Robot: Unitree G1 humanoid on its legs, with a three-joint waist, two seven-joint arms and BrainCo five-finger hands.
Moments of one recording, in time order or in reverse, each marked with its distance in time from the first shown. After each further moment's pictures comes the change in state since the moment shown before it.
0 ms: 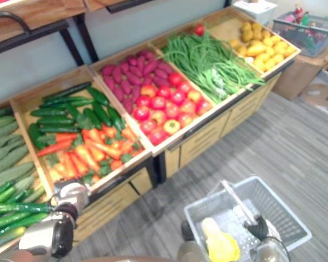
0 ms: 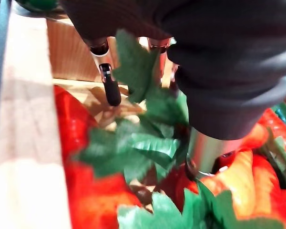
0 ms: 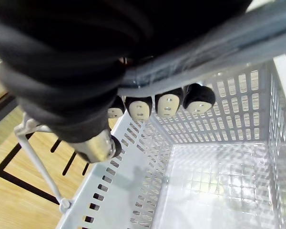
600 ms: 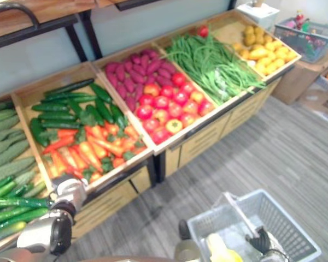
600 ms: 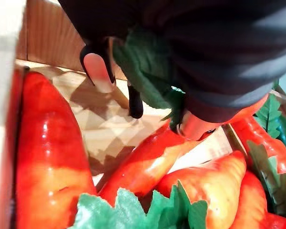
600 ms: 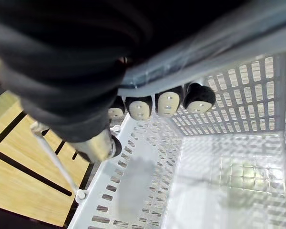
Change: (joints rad) left arm -0.021 0.006 -0.003 -0.012 -0.074 -0.061 -0.057; right arm 0.048 0.010 0.020 0.023 -0.001 -0.007 0.018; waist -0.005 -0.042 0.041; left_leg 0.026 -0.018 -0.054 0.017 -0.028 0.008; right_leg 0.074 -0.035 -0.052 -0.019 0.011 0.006
